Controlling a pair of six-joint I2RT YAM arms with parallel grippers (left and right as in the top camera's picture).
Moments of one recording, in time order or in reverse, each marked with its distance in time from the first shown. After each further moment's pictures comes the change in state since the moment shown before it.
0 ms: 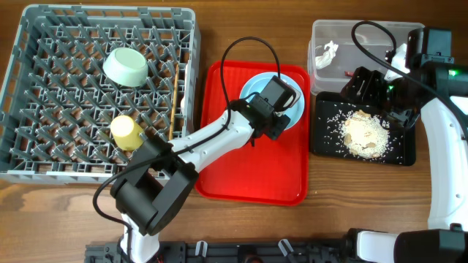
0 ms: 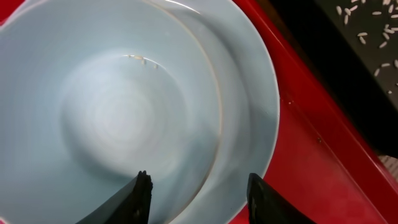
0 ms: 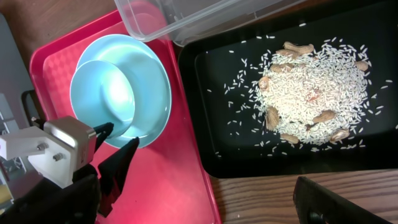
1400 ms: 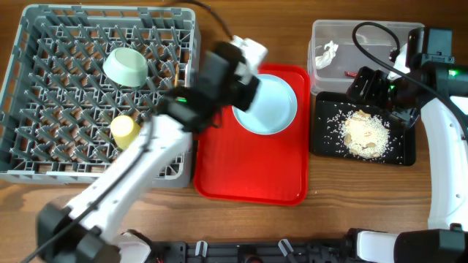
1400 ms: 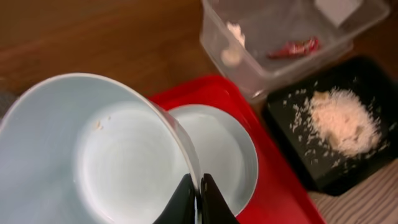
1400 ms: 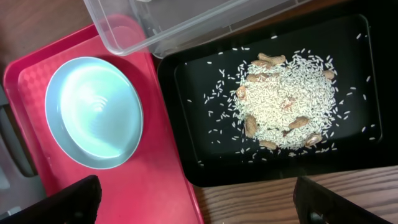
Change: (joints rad) left arm 0.208 -0.434 0.000 -0.093 0.123 -0.046; right arm 0.000 0.000 0.000 0.010 0.085 0.004
